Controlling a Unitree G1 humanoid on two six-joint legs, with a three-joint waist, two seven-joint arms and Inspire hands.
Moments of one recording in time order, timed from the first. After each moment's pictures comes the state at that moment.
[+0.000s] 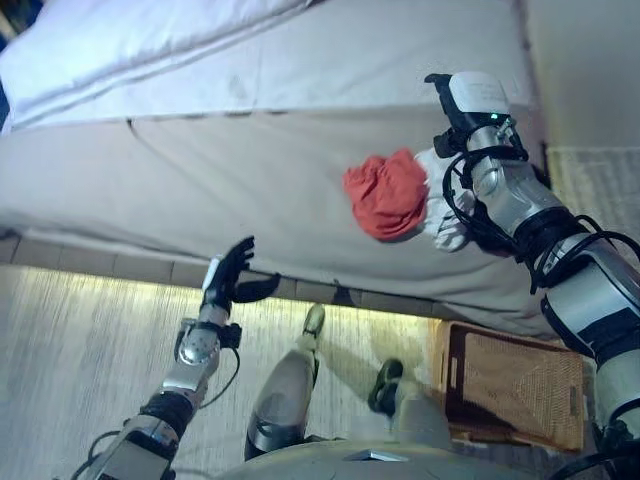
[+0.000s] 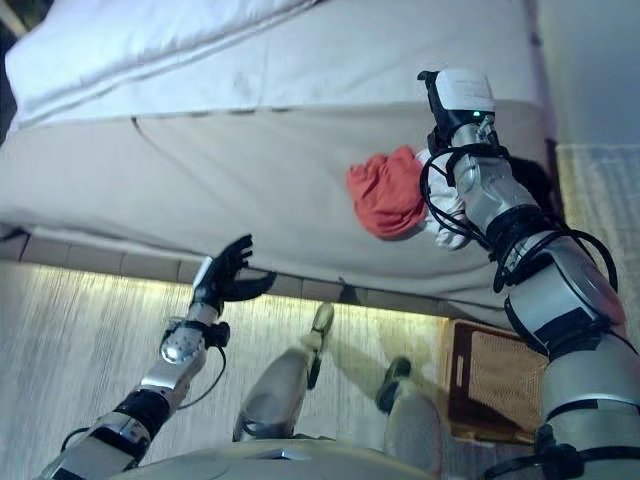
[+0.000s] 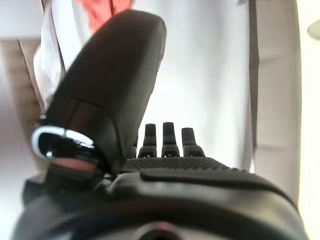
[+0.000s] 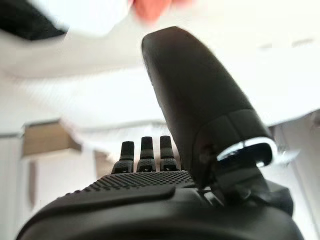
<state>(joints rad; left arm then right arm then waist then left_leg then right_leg) -0.19 0.43 -0.34 0.68 -0.35 -0.42 0.18 -1.10 -0.69 0.78 0.88 -0.38 0.07 -0.29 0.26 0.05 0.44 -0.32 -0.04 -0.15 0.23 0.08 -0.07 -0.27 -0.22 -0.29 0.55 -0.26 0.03</state>
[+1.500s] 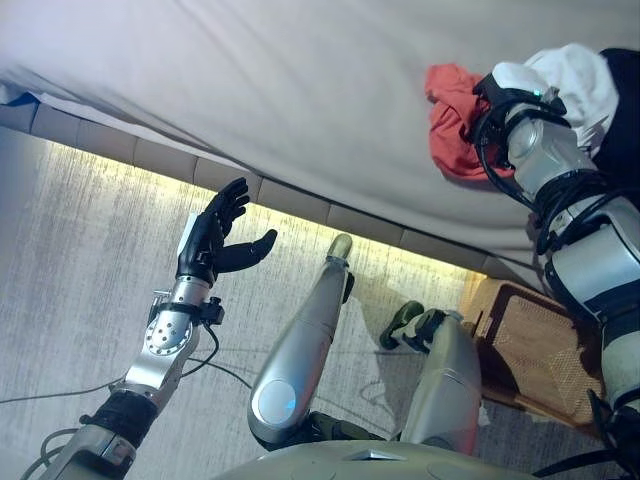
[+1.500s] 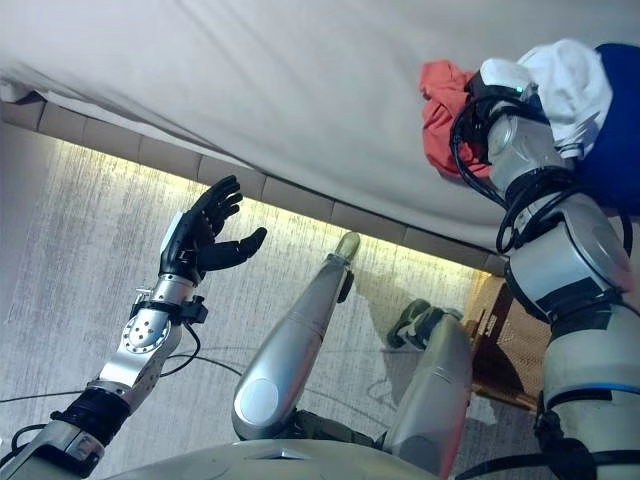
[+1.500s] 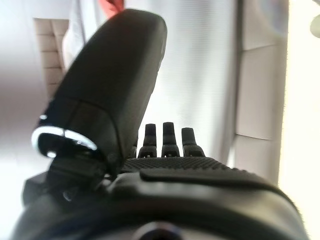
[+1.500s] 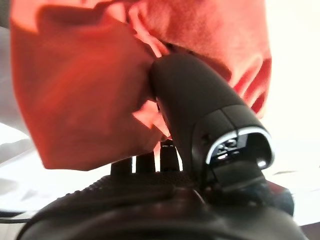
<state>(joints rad) -0.07 0.59 -0.35 0.28 -0.47 -0.50 0.14 -1.24 -0.69 0.80 1.17 -0.24 0.11 -0.05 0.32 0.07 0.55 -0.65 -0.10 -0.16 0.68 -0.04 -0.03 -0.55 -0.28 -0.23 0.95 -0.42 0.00</state>
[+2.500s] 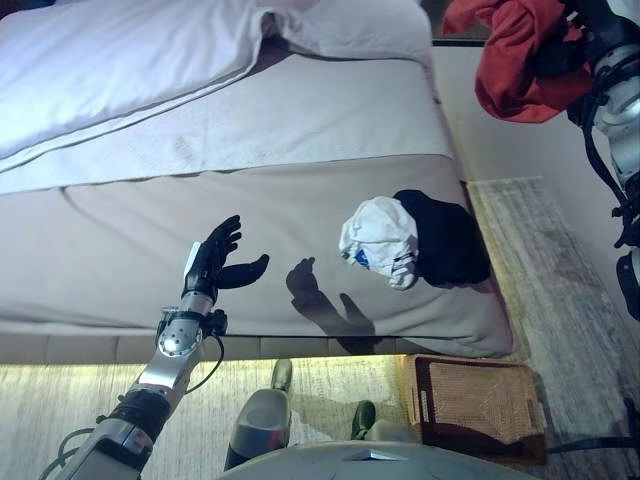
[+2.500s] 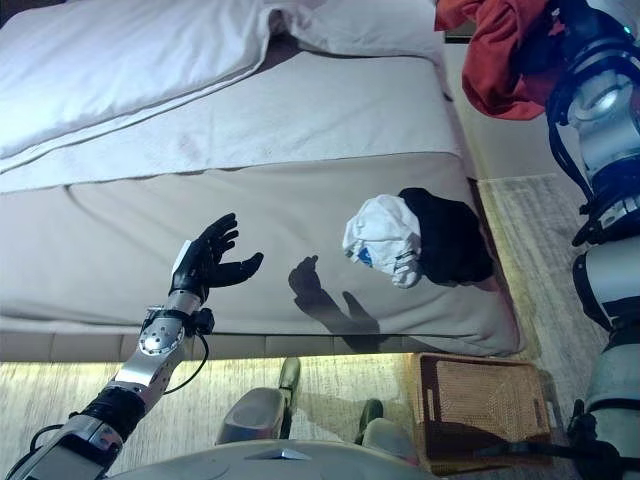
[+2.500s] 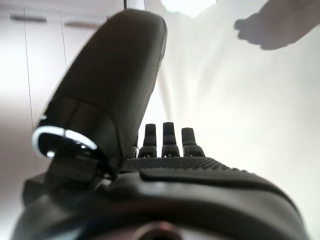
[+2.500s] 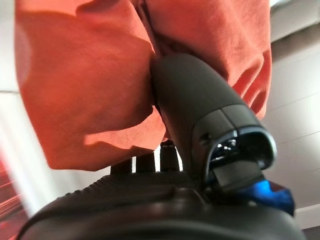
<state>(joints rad) -0.14 0.49 -0.36 0.53 -0.43 -0.37 0.19 -1.24 -0.97 0.55 1.05 -0.05 -0.11 -0.12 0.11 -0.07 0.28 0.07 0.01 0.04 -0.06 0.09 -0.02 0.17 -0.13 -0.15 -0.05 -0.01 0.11</state>
